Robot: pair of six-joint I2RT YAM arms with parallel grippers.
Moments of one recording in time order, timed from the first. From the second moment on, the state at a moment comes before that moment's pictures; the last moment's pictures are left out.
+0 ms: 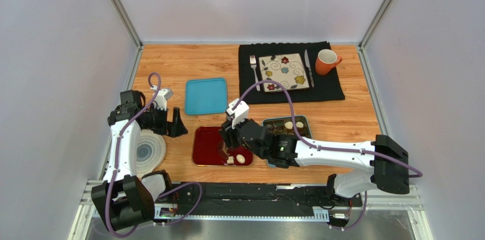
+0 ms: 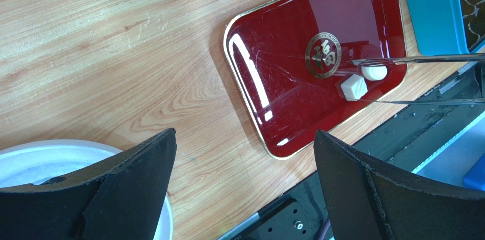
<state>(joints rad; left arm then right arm) 0.28 1.06 0.83 -0.97 0.70 0.43 1.29 1.37 0.92 0.12 0.44 0.33</state>
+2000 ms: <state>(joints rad) 0.28 1.04 0.83 -0.97 0.69 0.44 1.13 0.73 0.87 -0.38 0.76 0.33</state>
